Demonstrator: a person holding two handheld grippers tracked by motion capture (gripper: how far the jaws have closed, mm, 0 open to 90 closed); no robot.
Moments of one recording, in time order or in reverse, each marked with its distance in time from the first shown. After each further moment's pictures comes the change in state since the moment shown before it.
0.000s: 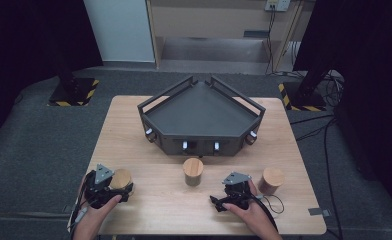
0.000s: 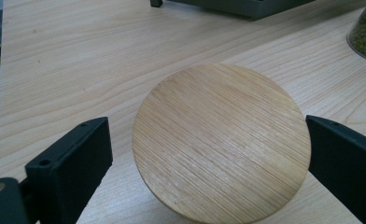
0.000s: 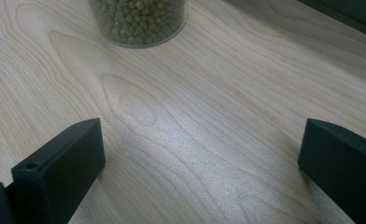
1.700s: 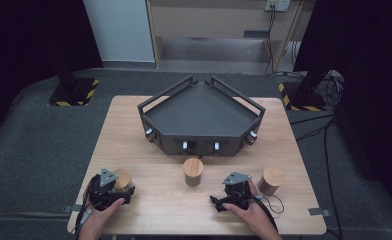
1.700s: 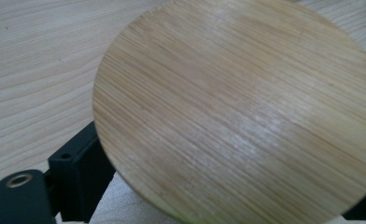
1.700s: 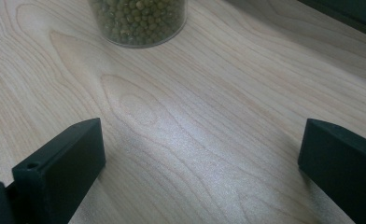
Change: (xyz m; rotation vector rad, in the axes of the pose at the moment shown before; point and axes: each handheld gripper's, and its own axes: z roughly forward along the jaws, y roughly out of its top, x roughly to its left) left arm 0.004 -0.015 0.022 0.039 -0.020 -0.012; right arm 0.000 0.000 0.000 -0.002 0.000 0.001
